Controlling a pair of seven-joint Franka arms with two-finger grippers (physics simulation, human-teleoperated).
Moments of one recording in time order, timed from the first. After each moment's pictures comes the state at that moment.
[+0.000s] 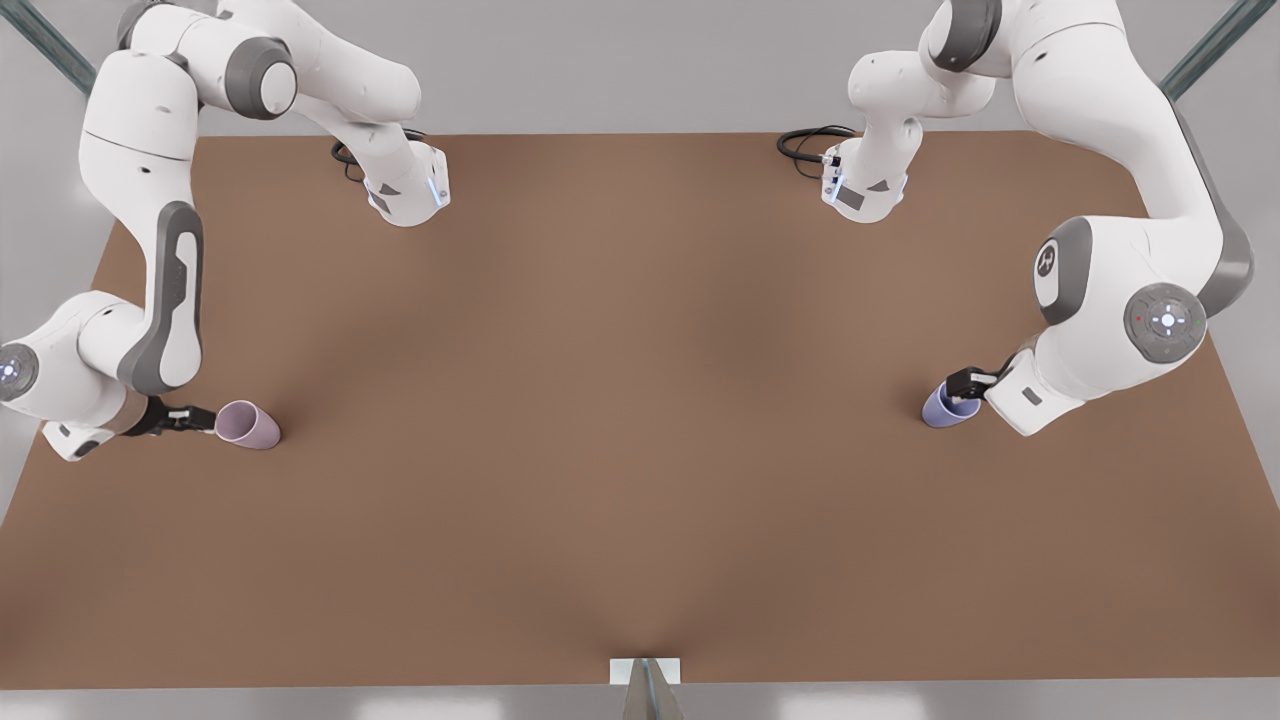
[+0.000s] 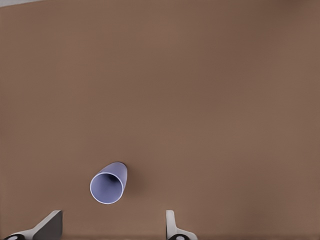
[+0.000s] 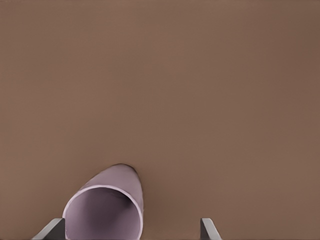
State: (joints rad) left arm -0.06 0.36 -0.03 -1.29 0.05 1.52 0.03; right arm -0.13 0.47 -0.28 -1.73 0.09 2.12 -0.47
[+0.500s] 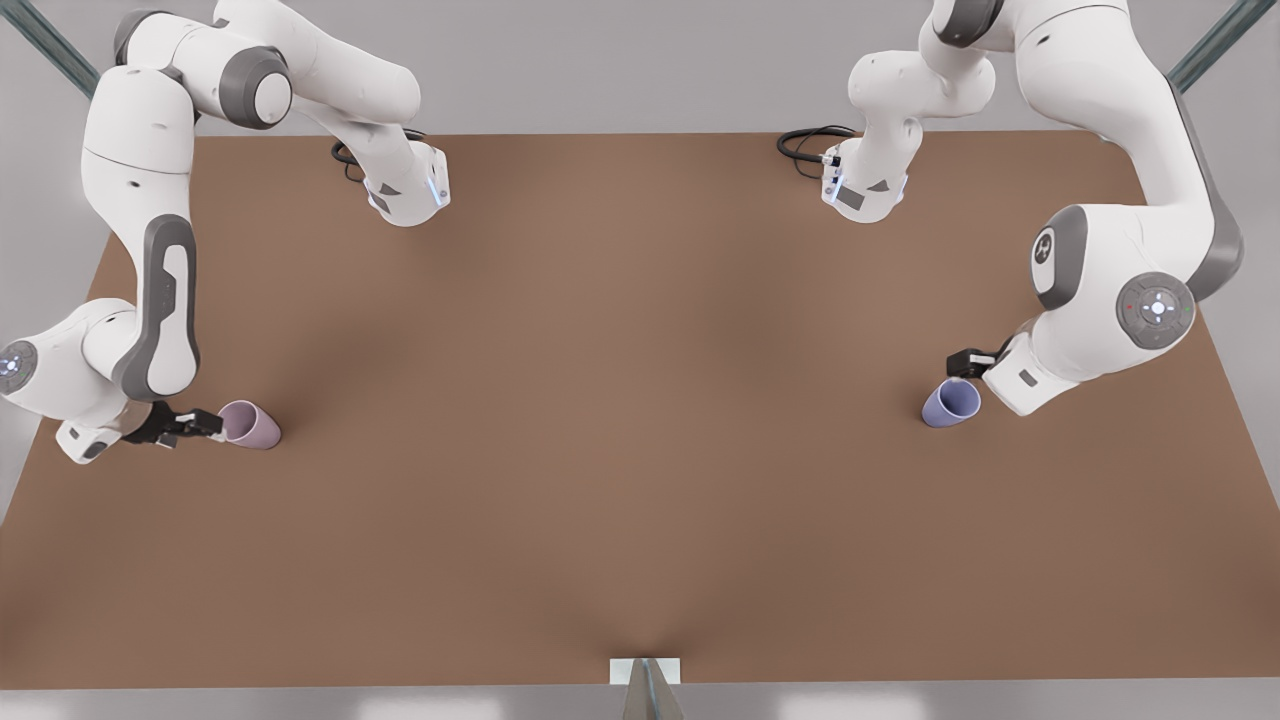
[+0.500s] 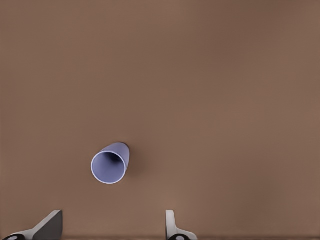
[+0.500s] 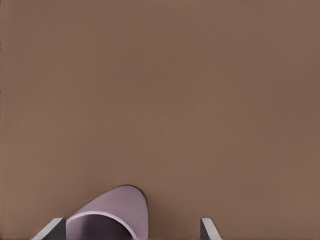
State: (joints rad) left arm -0.06 0.26 0.00 -1.48 0.05 1.55 0.04; right arm -0.16 0.49 -0.27 -1.77 0.25 2.21 -0.66
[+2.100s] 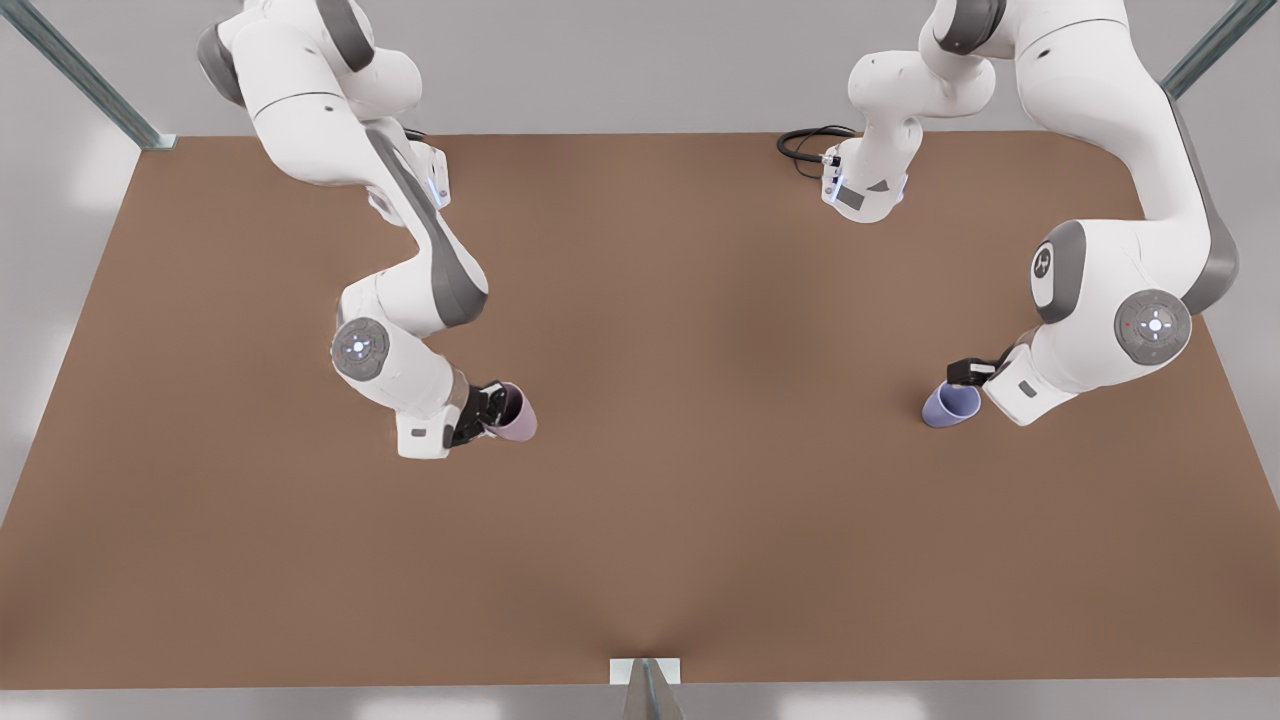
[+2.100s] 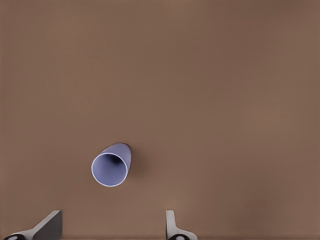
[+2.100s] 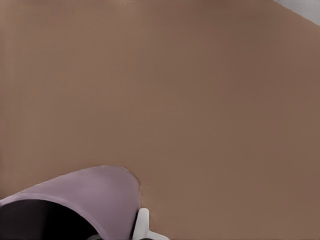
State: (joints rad) left arm -0.06 0.28 0.01 -1.48 0.05 1.57 0.04; right arm 0.29 0.49 0.17 -1.49 0.17 2.05 -0.32
